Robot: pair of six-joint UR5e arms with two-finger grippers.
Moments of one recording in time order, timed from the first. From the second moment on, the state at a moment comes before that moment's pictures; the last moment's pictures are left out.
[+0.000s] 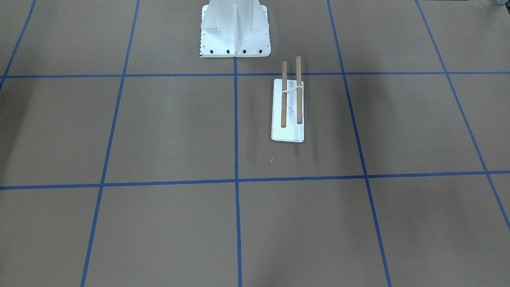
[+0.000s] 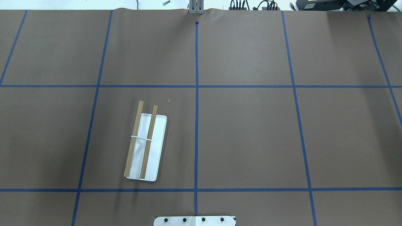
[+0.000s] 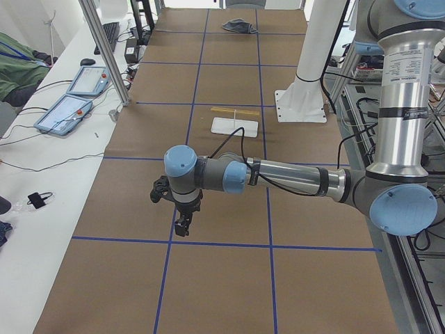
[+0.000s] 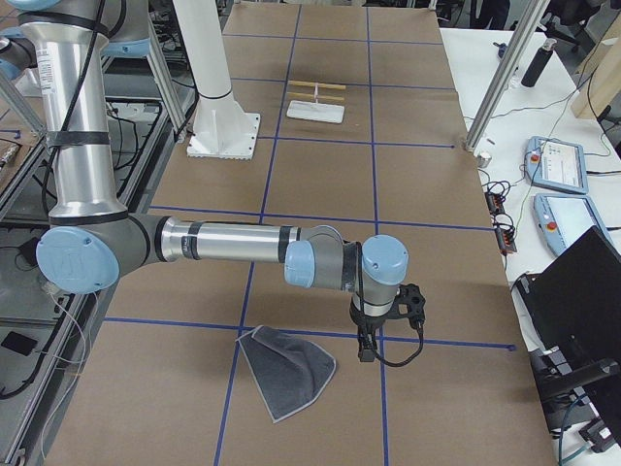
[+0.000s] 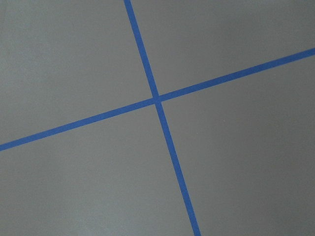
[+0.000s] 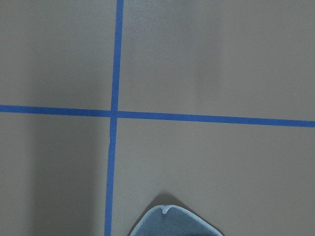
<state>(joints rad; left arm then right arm) -1.50 -1.56 -1.70 -1.55 -2.28 0.18 1.62 -1.51 1.52 -1.61 2.26 -0.10</state>
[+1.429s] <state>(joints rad) -1.50 -1.64 -1.73 -1.80 -2.27 0.16 1.61 -1.58 1.48 -1.20 2.28 -0.09</state>
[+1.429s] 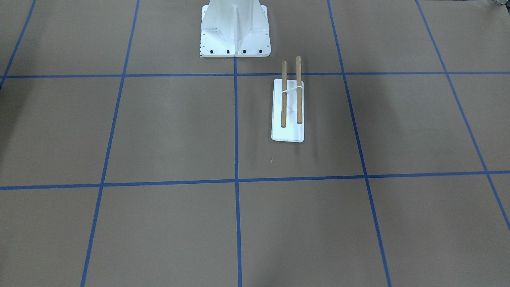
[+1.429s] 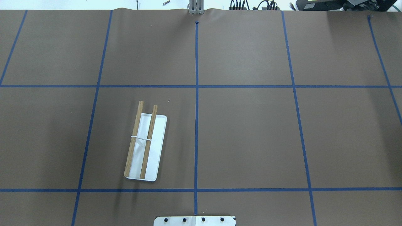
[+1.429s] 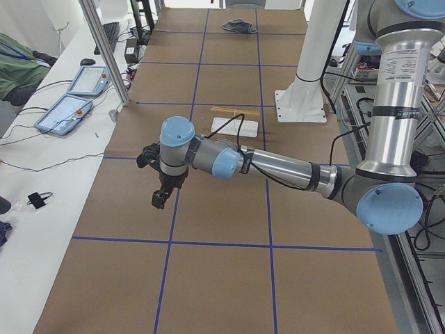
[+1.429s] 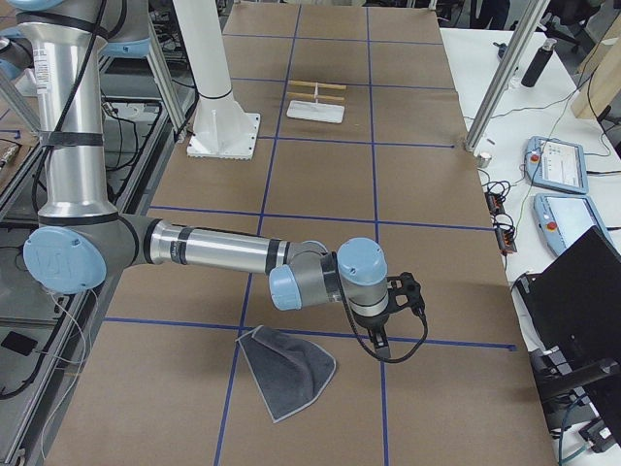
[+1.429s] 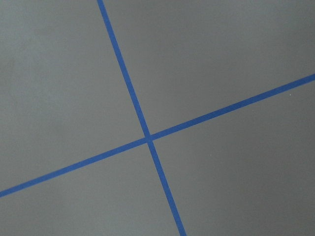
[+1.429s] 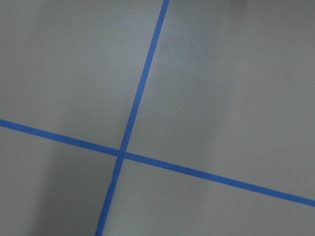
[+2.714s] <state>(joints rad) -1.50 -1.66 -1.72 -1.95 -2.28 0.12 1.60 -1.73 1.17 -0.74 2.32 0.43</state>
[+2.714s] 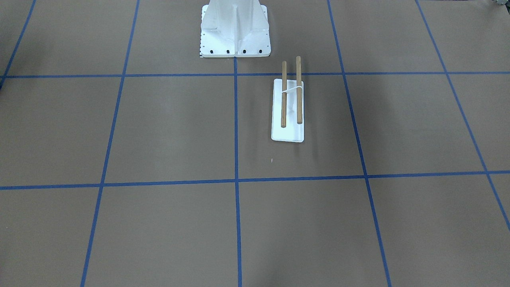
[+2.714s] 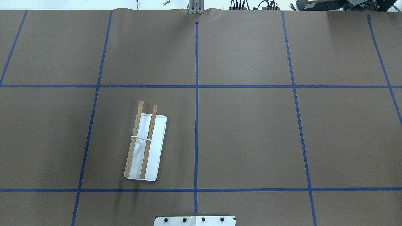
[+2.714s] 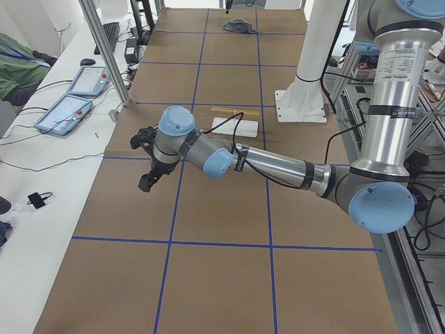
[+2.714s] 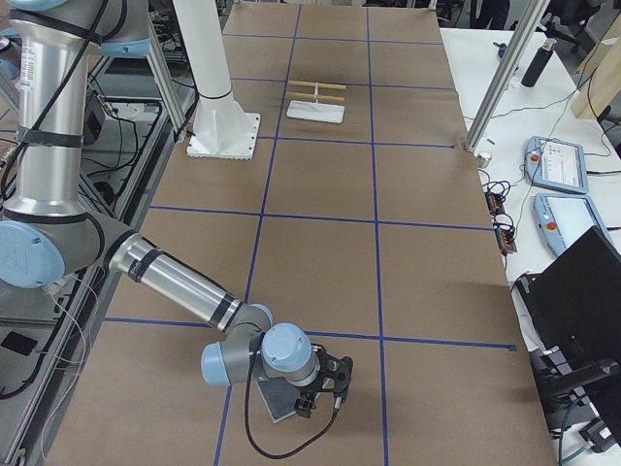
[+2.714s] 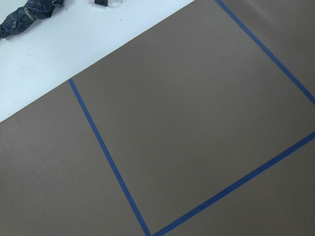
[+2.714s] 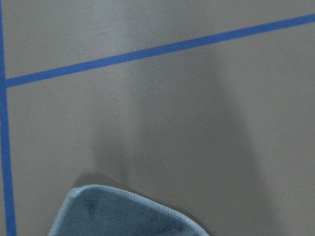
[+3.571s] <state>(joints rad) -1.50 -1.66 -1.72 -1.97 -2.28 0.12 1.49 -1.73 1.10 -0.59 2.29 0.84</state>
